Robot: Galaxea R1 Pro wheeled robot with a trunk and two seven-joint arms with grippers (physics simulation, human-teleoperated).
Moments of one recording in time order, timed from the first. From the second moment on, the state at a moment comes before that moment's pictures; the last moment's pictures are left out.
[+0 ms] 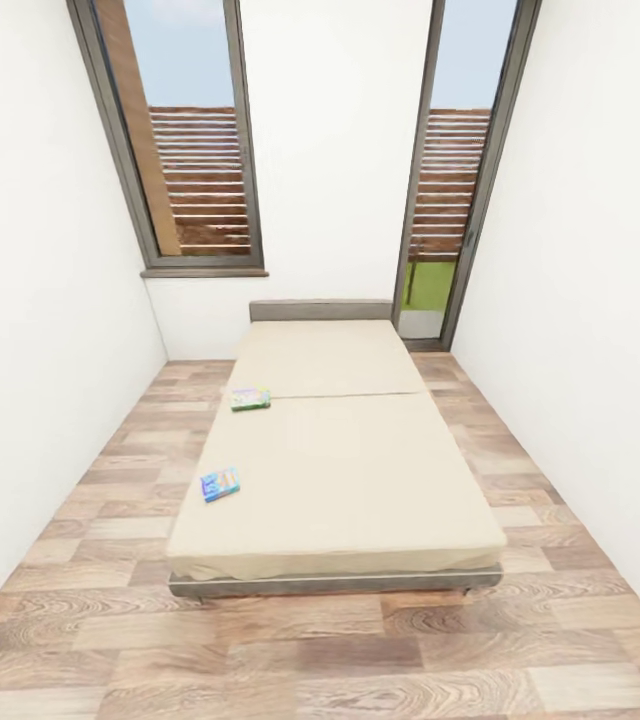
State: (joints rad) left arm -0.33 -0.03 0.08 -0.08 0.00 -0.01 0.09; right arm -0.30 0.15 -0.05 -0.09 -0.05 -0.05 -0.24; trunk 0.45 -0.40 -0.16
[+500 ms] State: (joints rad) left arm -0.33 -0.03 0.08 -0.08 0.00 -0.01 0.09; right arm -0.30 0.16 -0.05 -0.09 -0.05 -0.05 -0.24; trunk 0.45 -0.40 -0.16
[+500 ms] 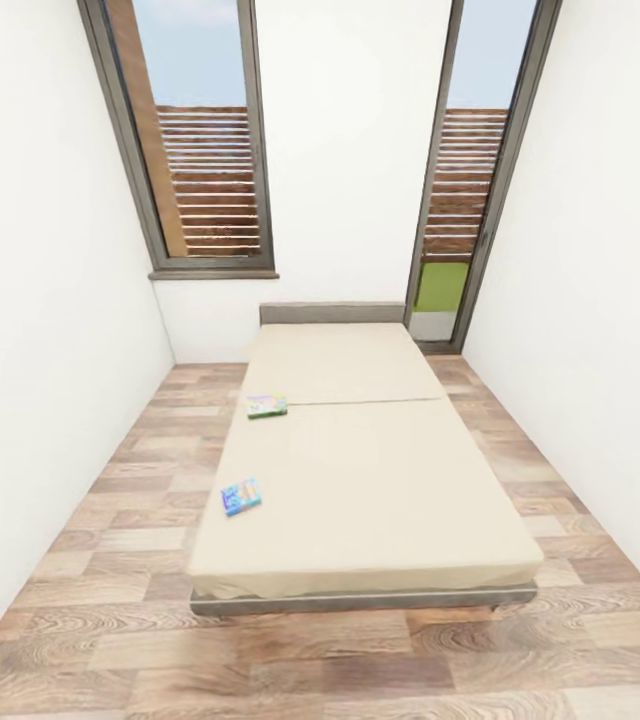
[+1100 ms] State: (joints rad) left arm -0.33 -0.03 0.08 -0.08 0.00 -0.01 0.09; right arm -0.30 0.16 -0.05 -0.09 -0.05 -0.05 -0.24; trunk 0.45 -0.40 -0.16
